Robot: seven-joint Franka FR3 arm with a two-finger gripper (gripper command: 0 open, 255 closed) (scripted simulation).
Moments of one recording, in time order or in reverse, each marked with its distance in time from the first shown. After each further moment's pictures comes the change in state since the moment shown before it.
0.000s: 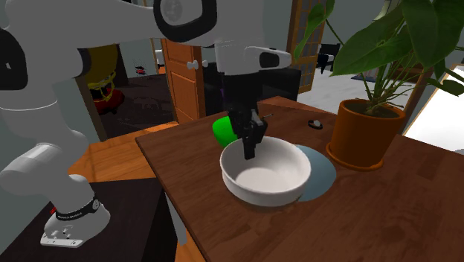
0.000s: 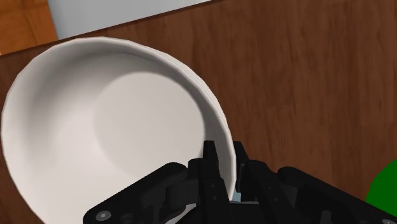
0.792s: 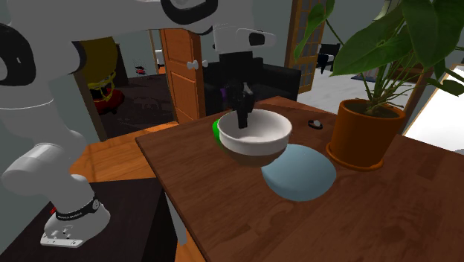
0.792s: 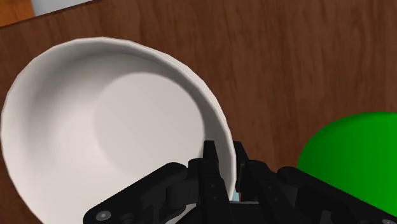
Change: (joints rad) arm 0.101 -0.052 0.068 0.005 -0.037 -0.073 0.160
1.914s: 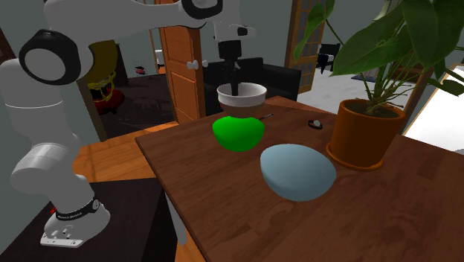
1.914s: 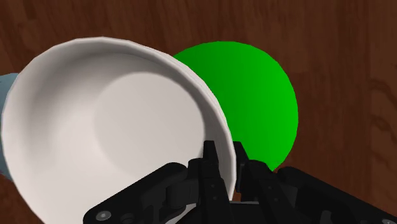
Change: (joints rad) arm 0.225 0.089 0.169 0.163 -0.046 -0.125 0.378
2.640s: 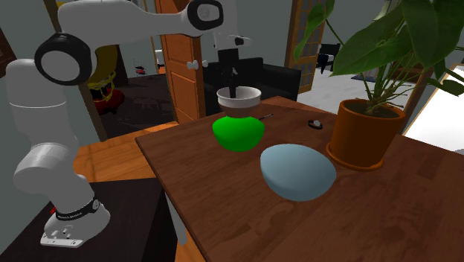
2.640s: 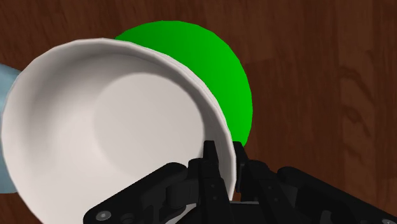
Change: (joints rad) arm 0.066 0.038 0.039 -0.023 -0.012 0.044 0.112
